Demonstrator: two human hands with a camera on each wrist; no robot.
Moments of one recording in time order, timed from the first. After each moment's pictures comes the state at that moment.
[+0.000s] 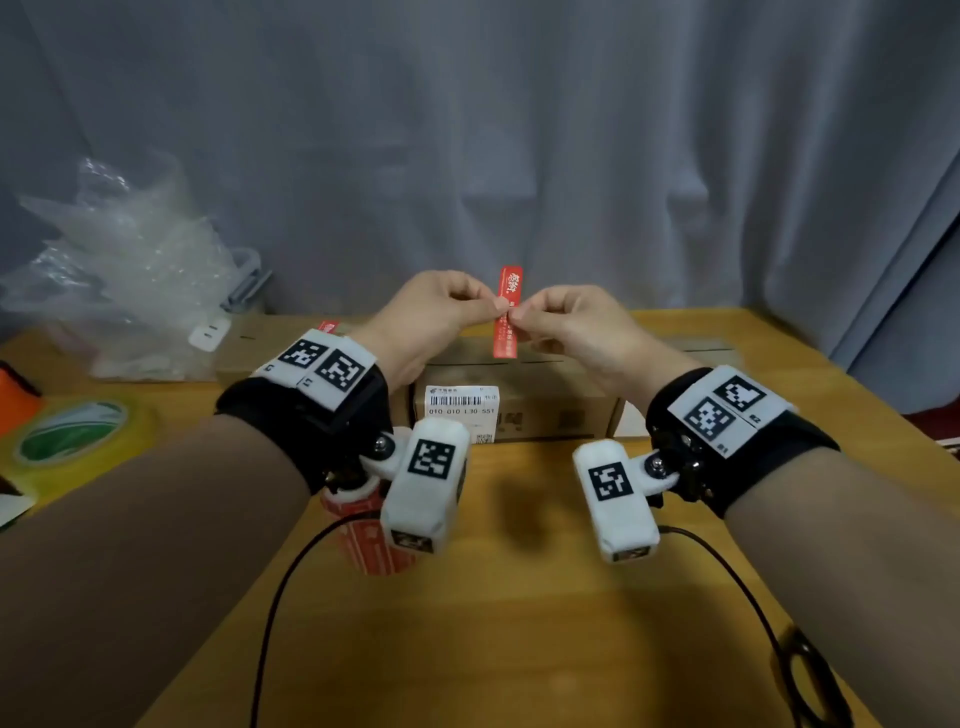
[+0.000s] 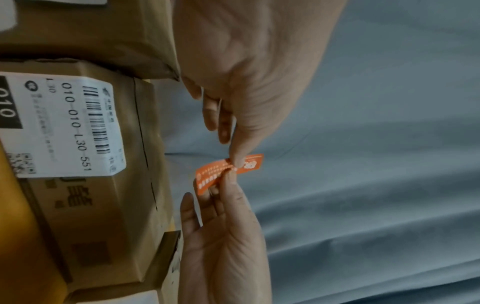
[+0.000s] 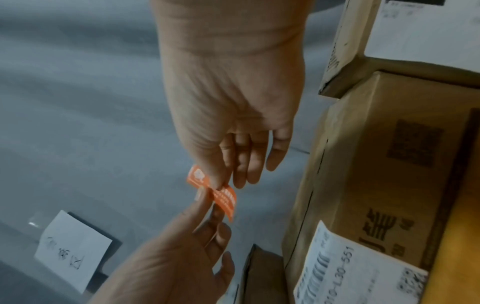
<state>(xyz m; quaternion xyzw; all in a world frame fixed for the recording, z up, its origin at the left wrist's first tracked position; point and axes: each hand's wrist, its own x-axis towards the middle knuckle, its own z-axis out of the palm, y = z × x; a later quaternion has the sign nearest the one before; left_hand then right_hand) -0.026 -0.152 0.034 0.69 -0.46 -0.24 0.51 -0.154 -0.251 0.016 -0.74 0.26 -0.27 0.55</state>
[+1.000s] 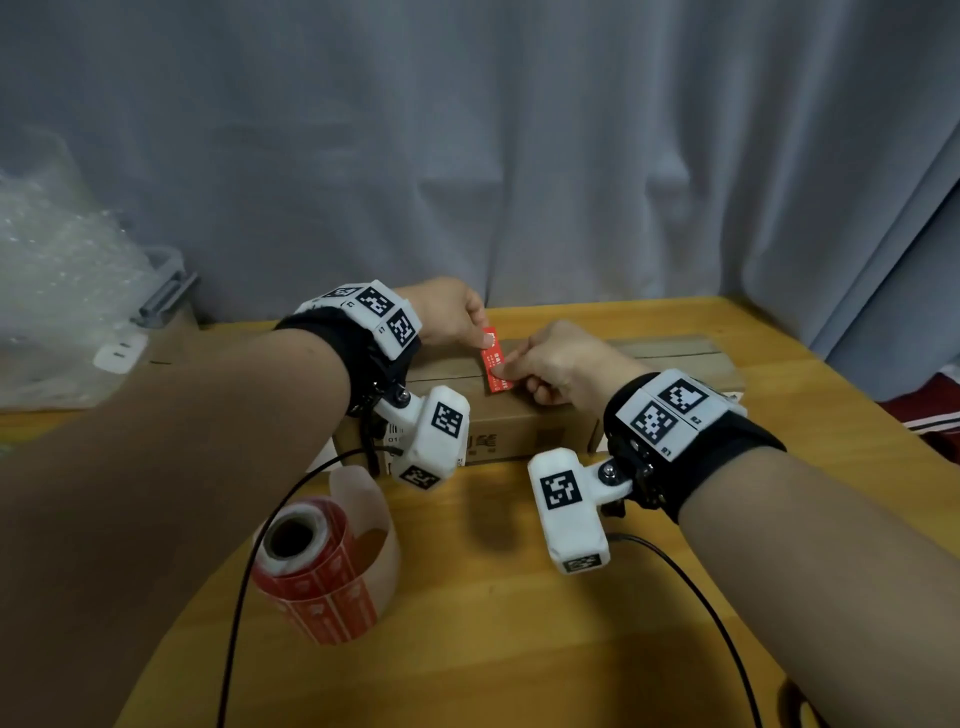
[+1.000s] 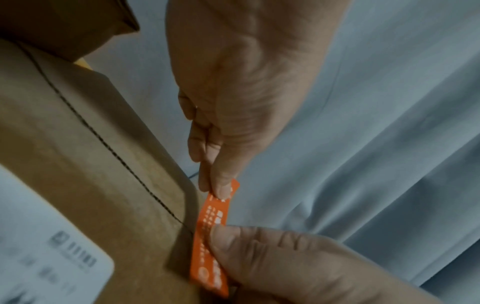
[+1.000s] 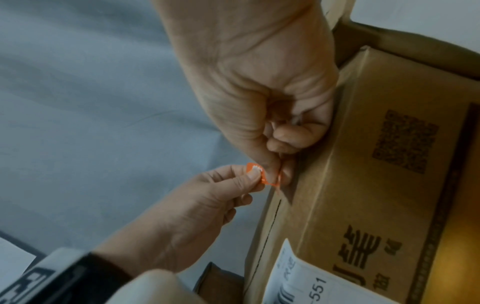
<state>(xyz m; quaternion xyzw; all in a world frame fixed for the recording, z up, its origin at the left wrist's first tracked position) 0.015 -0.257 0.010 0.77 -0.59 -0.20 0.14 -0.131 -0.291 -0.008 -0.69 0.50 -0.10 0.51</state>
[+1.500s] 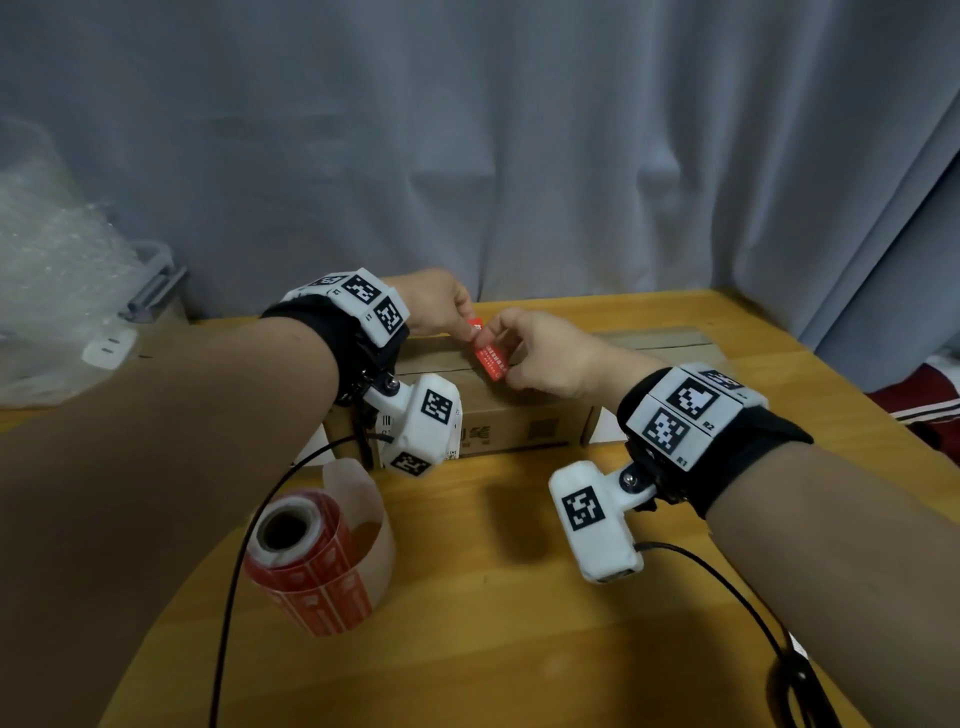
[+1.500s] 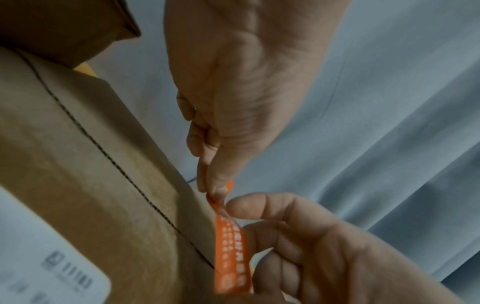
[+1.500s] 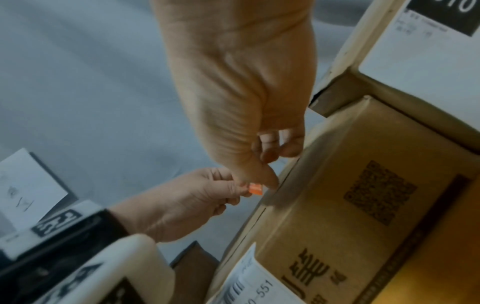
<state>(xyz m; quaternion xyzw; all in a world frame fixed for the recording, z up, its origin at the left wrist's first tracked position) 0.020 -0.261 0.008 0.76 -0.60 -0.20 0.15 -0.144 -0.284 -0.003 -0.88 0.32 -0.08 0.35</state>
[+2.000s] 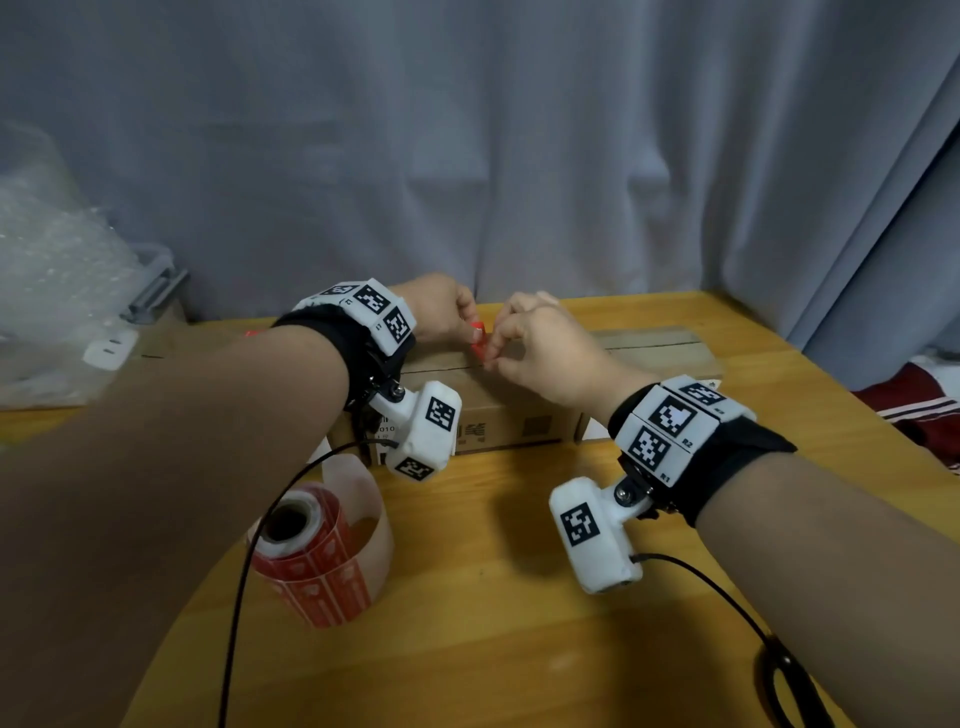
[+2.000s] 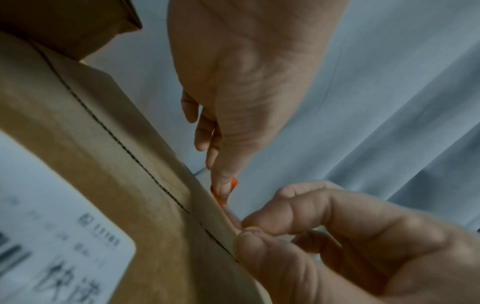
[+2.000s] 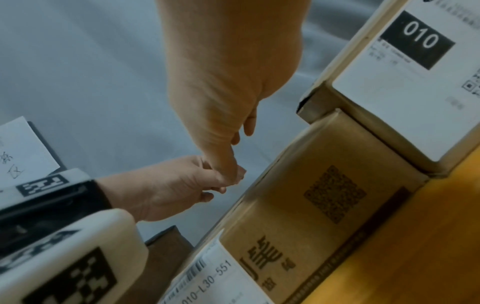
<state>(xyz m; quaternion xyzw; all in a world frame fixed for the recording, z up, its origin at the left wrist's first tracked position) 0.015 -0.260 0.002 0.76 -0.61 -0.18 0.16 -0.153 -0.285 -0.013 -0.94 0.26 -0.20 0.13</state>
